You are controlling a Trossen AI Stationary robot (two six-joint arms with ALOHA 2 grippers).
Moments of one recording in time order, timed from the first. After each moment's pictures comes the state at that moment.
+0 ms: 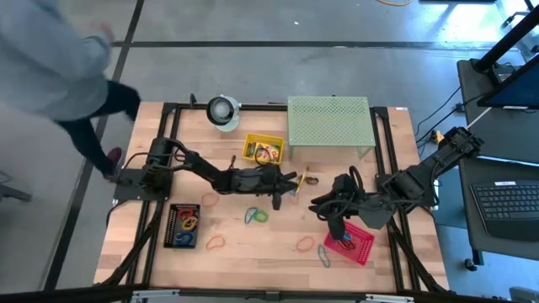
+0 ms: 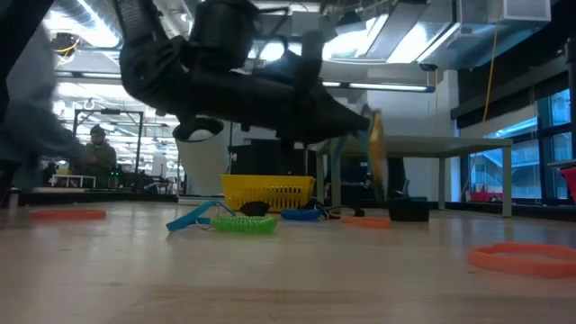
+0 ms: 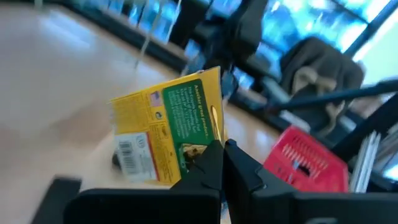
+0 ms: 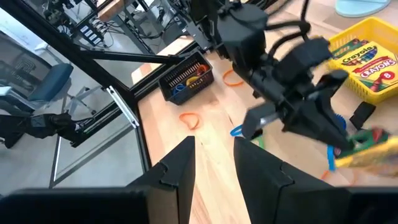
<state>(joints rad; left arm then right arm) -0.16 2.01 0.90 1.05 -0.19 -0.52 0.66 1.30 1.28 -0.61 0.61 0.99</state>
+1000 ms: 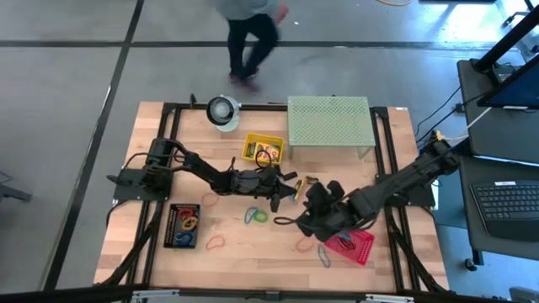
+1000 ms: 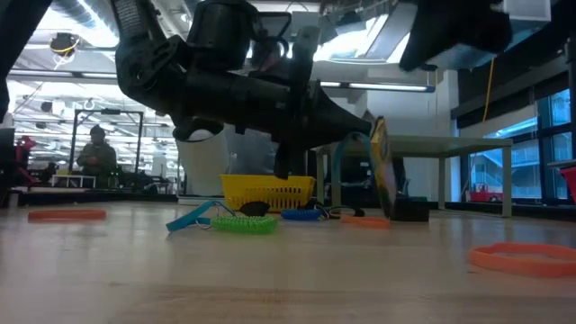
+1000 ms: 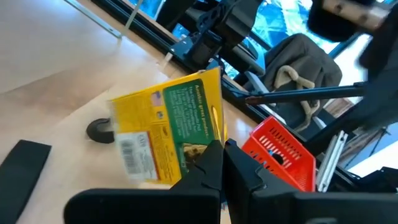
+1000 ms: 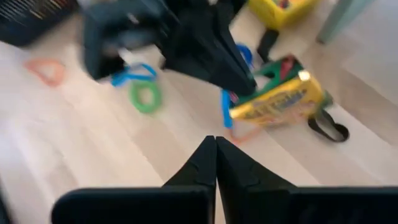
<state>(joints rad) -0.16 2.01 0.89 1.02 -0.12 -0.65 0.55 1.61 1.28 -0.87 0.57 1.20</state>
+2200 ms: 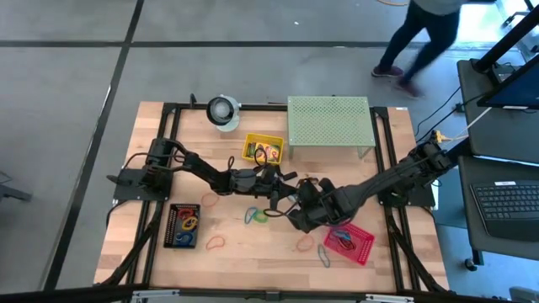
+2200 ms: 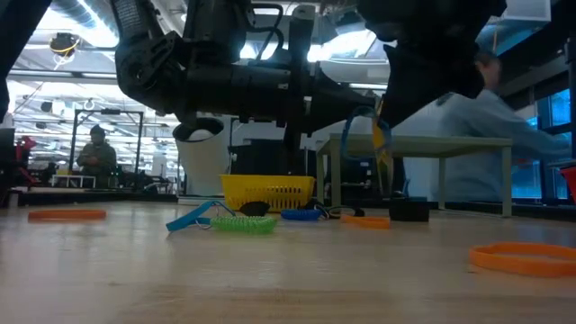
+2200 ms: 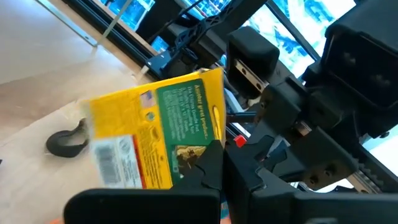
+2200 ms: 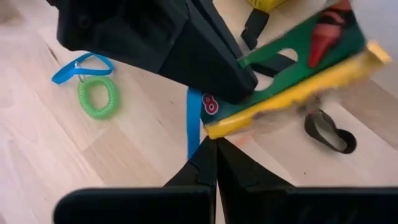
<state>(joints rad) -0.17 2.01 0.89 1.12 -0.09 -0.74 0.44 1.71 1.21 -0.74 0.54 1.13</state>
